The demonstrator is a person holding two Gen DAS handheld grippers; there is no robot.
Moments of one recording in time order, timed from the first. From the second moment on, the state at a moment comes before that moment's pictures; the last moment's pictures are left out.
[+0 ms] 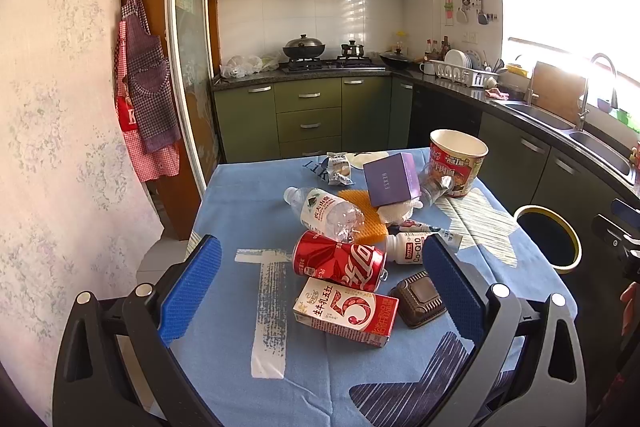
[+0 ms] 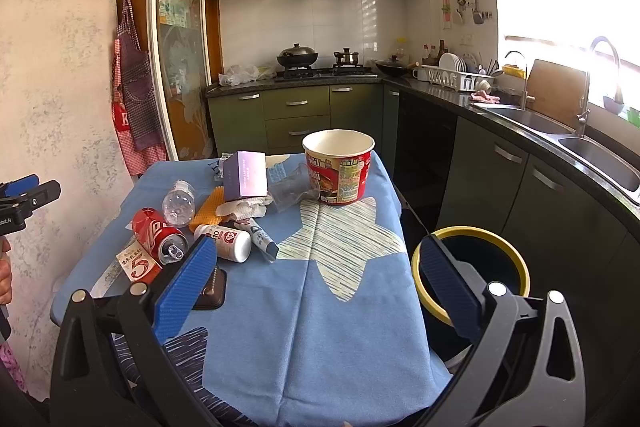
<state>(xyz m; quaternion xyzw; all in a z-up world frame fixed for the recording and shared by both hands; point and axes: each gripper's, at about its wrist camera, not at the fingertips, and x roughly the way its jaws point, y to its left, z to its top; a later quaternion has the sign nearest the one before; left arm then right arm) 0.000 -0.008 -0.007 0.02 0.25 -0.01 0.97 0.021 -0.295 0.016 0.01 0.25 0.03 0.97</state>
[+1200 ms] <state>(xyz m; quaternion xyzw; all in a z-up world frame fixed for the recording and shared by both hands) 0.004 -0.013 -0.011 0.03 0.27 -0.02 0.96 0.027 -0.289 0.010 0.01 0.26 0.03 0.96</state>
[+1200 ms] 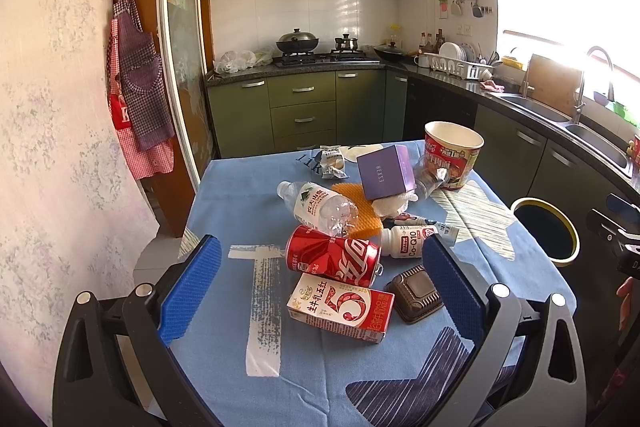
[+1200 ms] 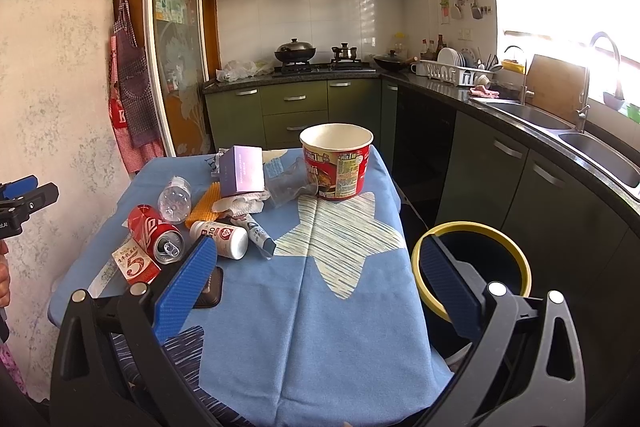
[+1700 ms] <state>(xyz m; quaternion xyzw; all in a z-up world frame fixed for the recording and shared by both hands) 0.006 -0.012 -0.015 0.03 0.27 -0.02 0.96 0.028 -0.289 0.011 0.02 0.27 0.03 0.96</state>
